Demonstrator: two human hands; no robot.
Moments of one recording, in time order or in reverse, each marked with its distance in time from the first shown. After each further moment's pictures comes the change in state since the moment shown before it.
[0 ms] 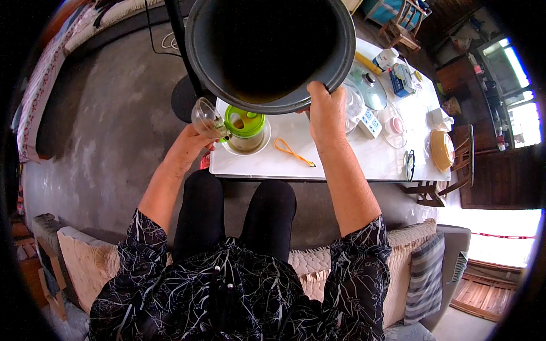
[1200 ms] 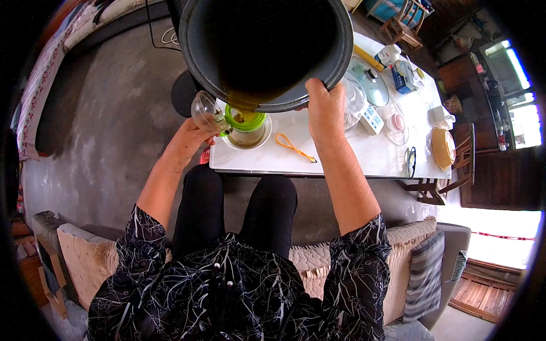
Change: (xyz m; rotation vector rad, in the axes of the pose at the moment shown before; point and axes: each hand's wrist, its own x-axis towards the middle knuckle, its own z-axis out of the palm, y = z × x) left_hand 0.001 0.000 -0.002 0.006 -0.030 0.003; right_hand -0.006 0.003 0.005 -0.027 0.029 -0.014
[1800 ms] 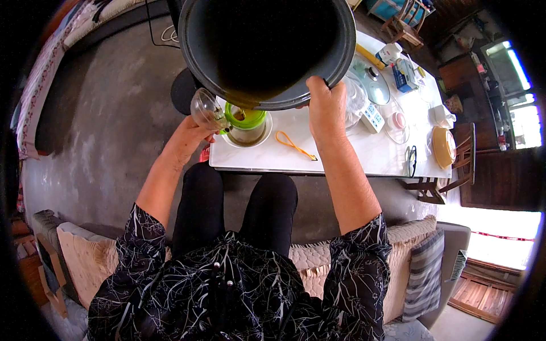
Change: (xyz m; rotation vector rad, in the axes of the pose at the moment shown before) left_hand -0.001 0.001 0.000 0.012 0.004 0.003; right_hand -0.001 -0.001 -0.004 0.000 -0.055 0.027
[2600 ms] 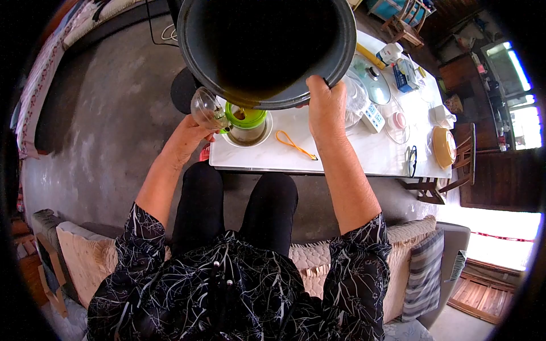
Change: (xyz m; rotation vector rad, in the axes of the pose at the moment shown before) left_hand 0.000 -0.002 0.000 -0.021 0.010 -0.014; right_hand -0.001 0.001 0.001 -0.030 -0.019 0.021
